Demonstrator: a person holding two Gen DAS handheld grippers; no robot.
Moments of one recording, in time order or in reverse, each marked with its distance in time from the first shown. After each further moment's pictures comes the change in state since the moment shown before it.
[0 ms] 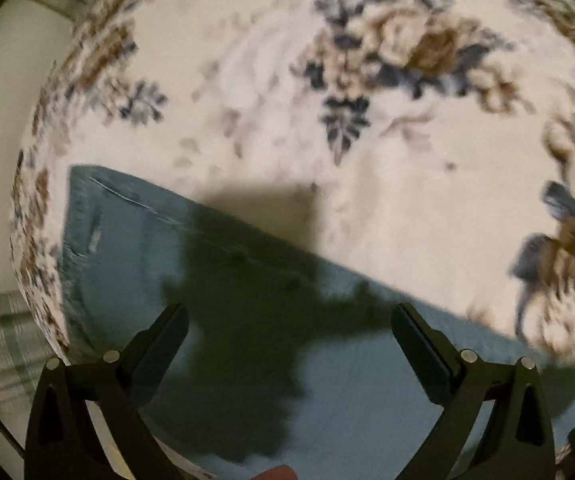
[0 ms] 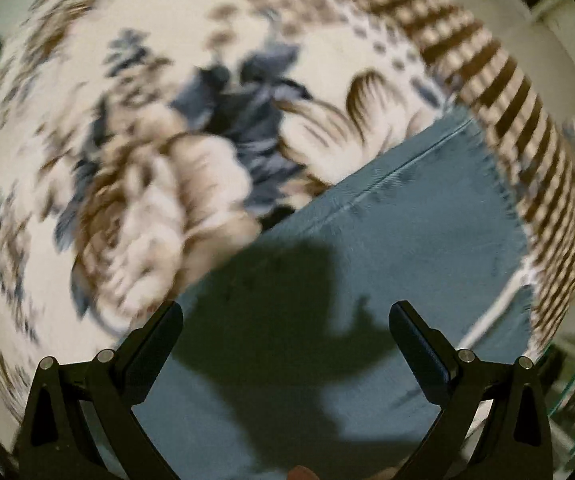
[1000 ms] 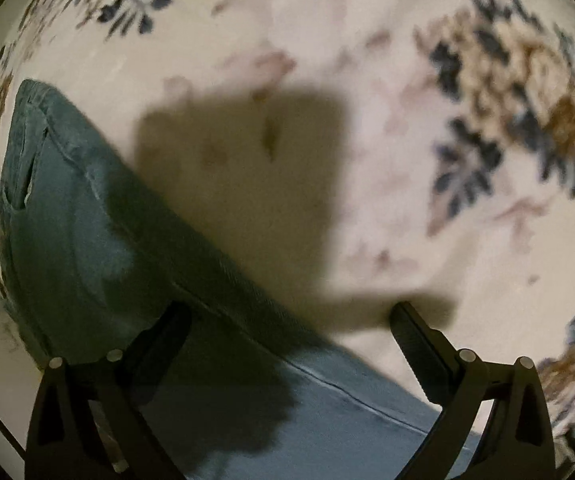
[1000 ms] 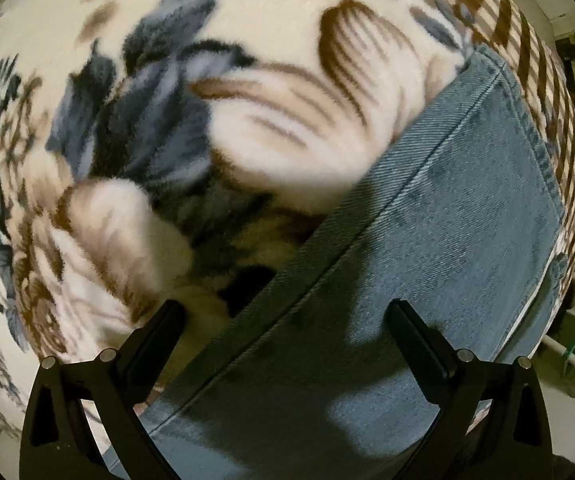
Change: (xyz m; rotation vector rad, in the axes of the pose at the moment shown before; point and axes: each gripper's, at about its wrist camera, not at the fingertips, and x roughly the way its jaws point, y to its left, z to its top) left arm 0.061 0.048 0.032 -0.242 0.180 -0.157; right arm 0.084 0.000 0.034 0.216 0.124 -0.077
